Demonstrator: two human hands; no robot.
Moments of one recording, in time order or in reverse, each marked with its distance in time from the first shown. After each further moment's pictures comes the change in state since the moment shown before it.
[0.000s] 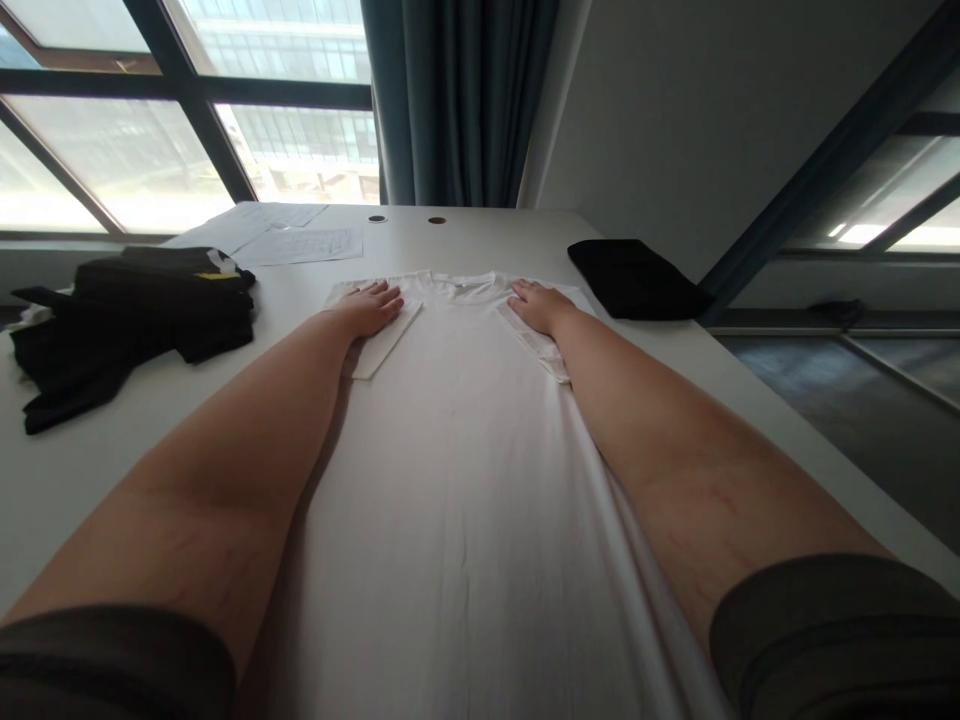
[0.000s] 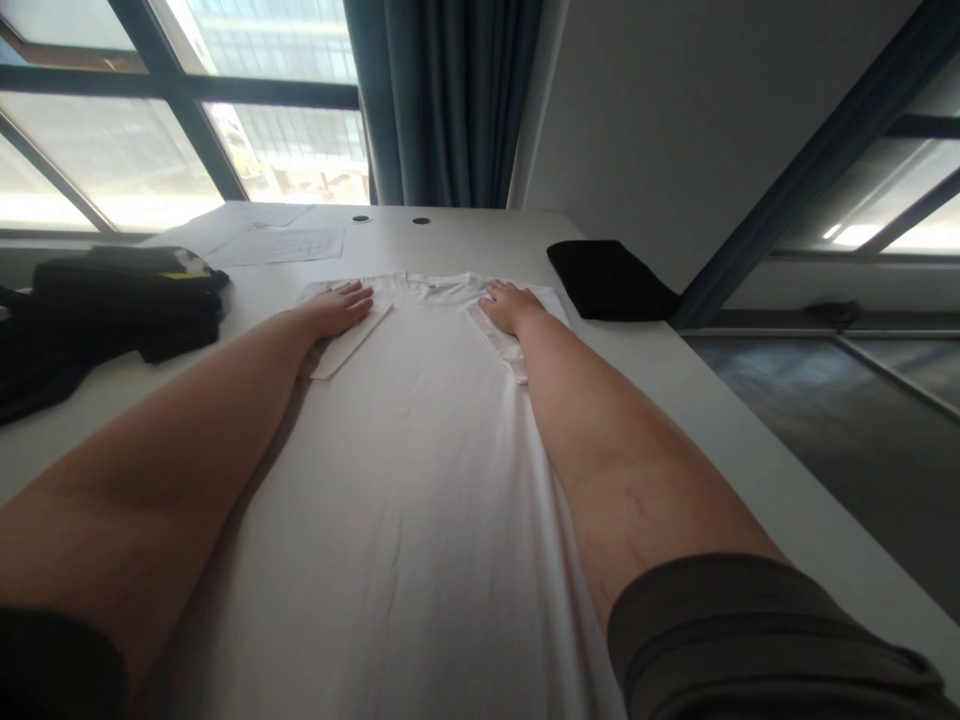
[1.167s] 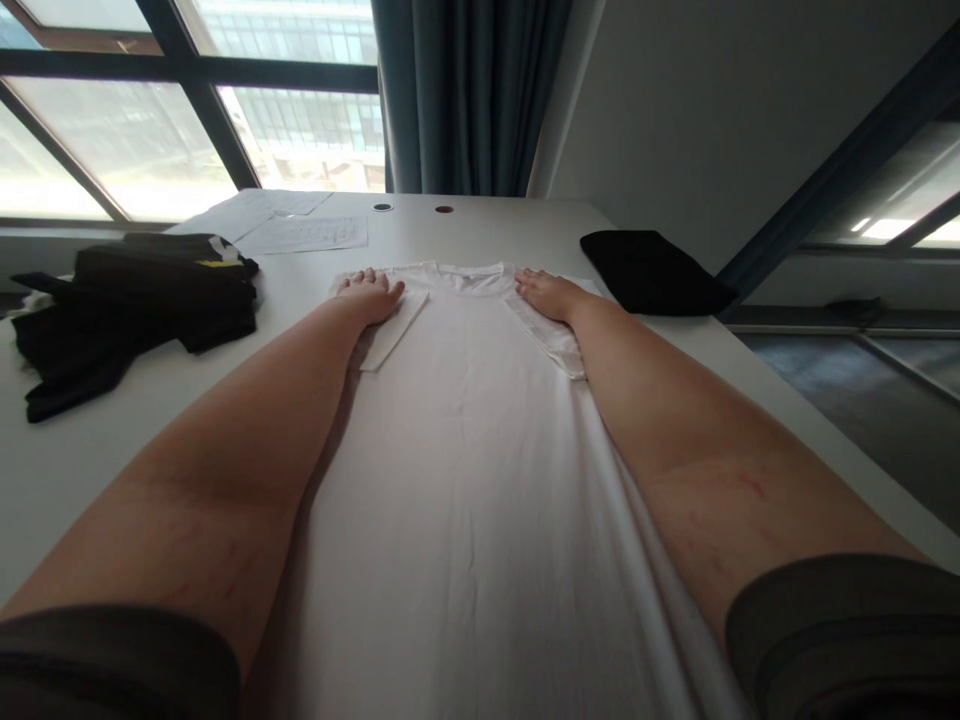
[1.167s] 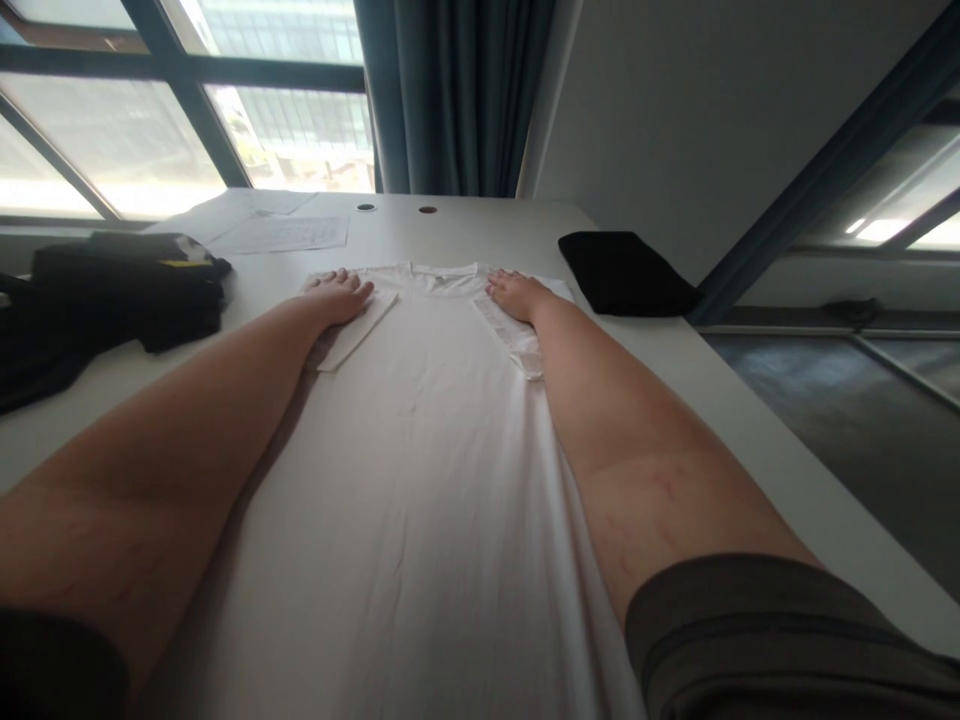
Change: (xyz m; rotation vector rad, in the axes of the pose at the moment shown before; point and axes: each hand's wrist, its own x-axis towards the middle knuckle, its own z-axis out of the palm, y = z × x) left_hand 0.014 0.001 0.008 0.047 -0.049 -0.156; right_hand 0.018 0.014 -0.001 -0.033 -0.069 -0.115
